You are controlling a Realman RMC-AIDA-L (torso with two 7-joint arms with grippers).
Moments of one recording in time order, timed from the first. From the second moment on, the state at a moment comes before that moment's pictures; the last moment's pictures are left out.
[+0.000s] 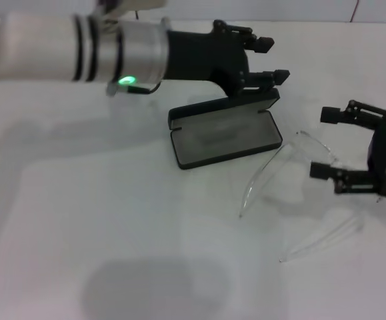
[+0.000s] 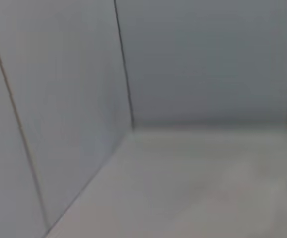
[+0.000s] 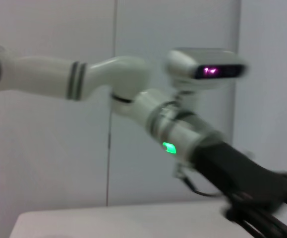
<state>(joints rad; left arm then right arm) -0.70 -2.09 1.34 0.86 1.66 1.13 -1.48 0.36 1.98 -1.09 -0.76 -1.48 -1.64 1.10</state>
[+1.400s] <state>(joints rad) -0.56 -2.08 1.18 0.70 1.54 1.31 -1.34 0.63 2.02 -1.37 -1.11 -2.43 -1.35 2.33</state>
